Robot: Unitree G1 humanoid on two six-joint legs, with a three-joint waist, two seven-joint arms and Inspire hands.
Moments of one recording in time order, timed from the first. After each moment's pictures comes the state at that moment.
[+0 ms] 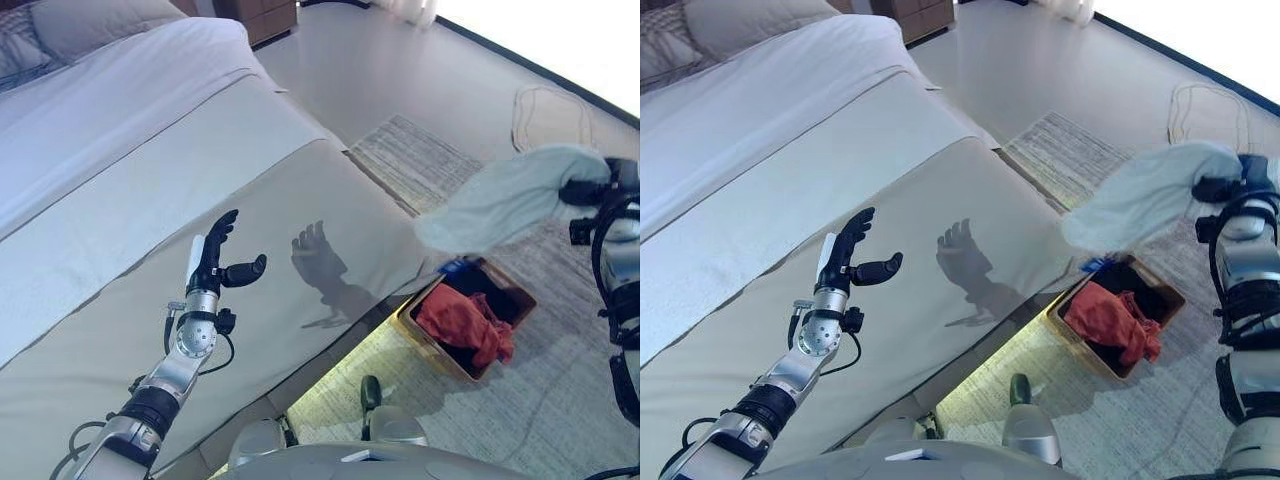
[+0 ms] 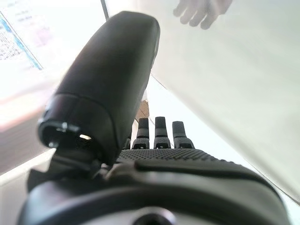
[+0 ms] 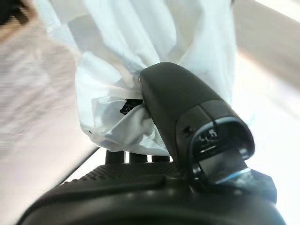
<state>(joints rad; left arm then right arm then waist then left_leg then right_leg) -0.15 0.46 -0.35 0.51 -0.08 -0.33 0.40 -0.56 -0.91 0.12 0.80 0.25 0.23 -0.29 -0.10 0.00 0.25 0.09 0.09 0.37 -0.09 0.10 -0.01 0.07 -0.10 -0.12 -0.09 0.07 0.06</state>
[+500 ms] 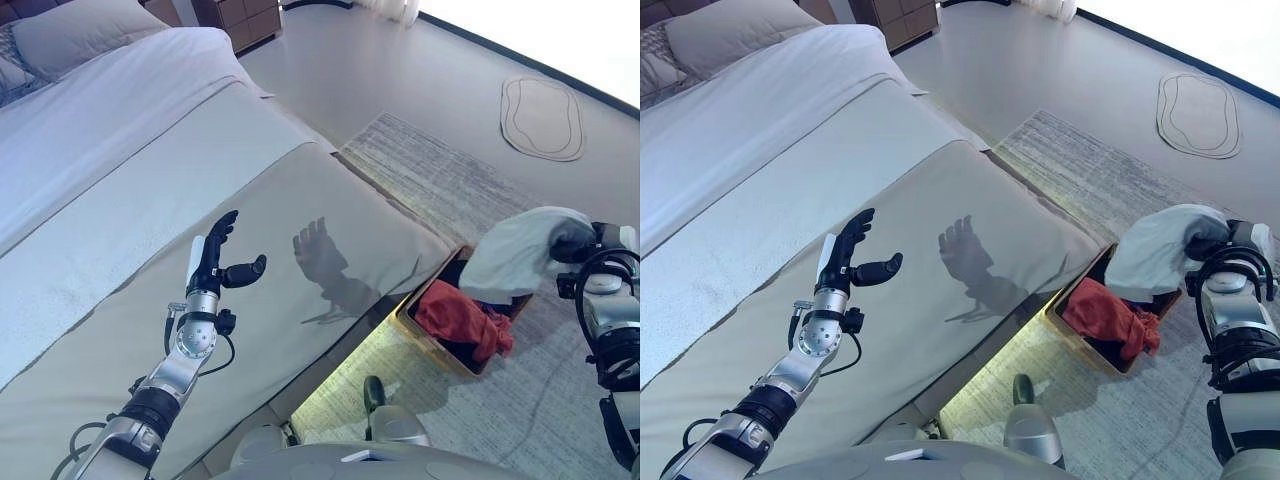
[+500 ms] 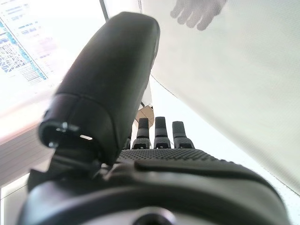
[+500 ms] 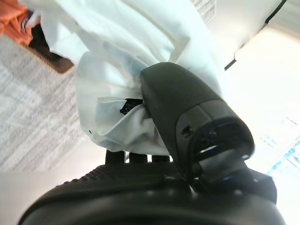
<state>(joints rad) -0.14 0.46 -0.34 0.51 -0.08 -0.33 0.39 -0.42 -0.84 0.08 0.81 0.24 0.22 -0.30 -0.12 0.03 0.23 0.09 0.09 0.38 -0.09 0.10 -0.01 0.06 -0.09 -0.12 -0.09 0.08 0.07</state>
